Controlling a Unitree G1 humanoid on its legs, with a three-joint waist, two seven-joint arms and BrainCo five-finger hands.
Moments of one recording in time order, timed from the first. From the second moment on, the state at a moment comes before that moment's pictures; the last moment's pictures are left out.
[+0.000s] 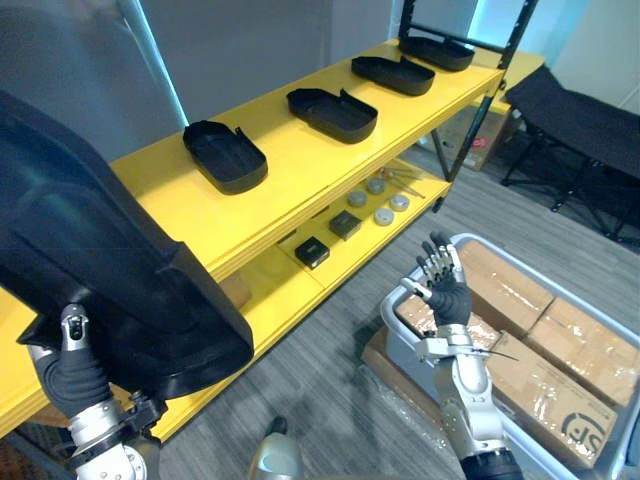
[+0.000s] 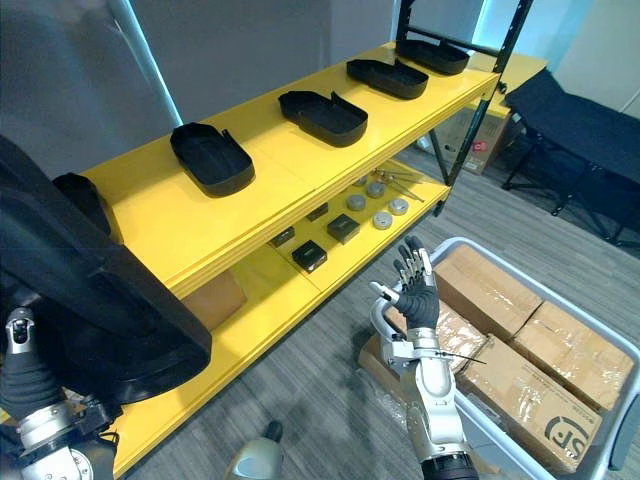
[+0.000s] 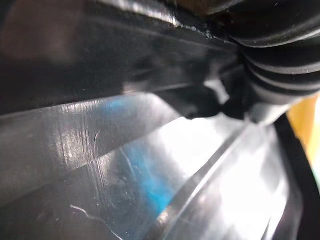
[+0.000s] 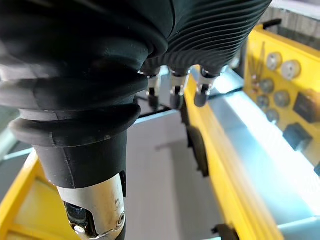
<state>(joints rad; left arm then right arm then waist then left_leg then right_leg) 0.42 -0.03 0.32 -0.50 -0.11 -0.46 0.16 0.05 -0.10 0.08 0.05 0.34 -0.38 0.02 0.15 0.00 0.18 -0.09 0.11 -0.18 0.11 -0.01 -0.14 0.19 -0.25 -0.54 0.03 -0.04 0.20</state>
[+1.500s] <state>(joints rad) 0.36 0.04 0.06 -0.27 -0.15 -0.40 0.01 0.10 -0.05 -0.09 0.10 0.37 -0.46 0.08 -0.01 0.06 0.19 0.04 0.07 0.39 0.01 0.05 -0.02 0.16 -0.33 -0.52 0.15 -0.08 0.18</state>
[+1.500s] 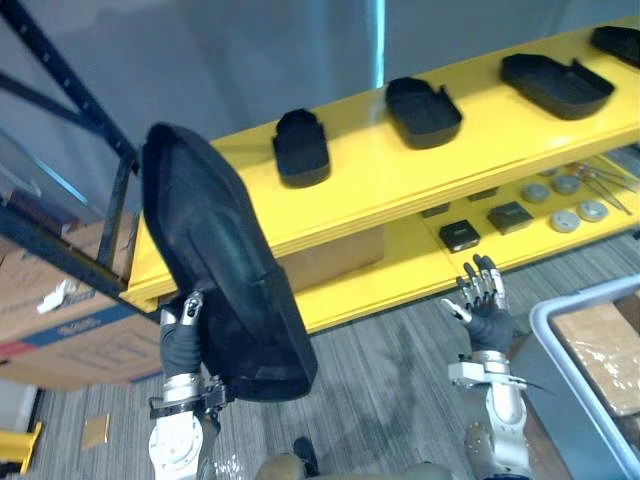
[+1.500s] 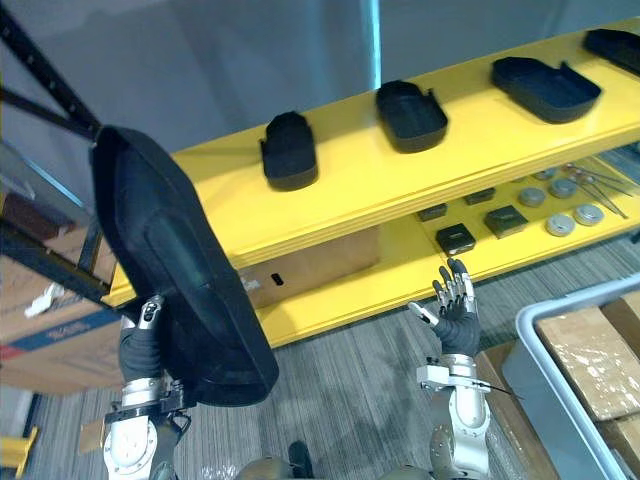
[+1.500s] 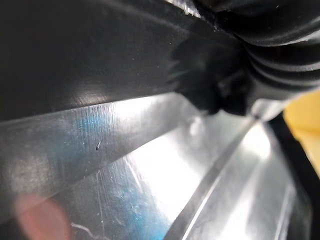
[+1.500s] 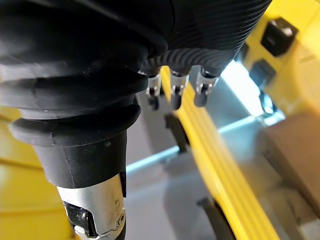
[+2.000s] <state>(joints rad) 0.15 0.15 -0.01 -0.27 -0.16 -0.38 0.00 0.08 0.02 -0.01 0.05 0.22 -0.45 0.00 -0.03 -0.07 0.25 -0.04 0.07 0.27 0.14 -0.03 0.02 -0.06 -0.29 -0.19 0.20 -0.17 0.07</state>
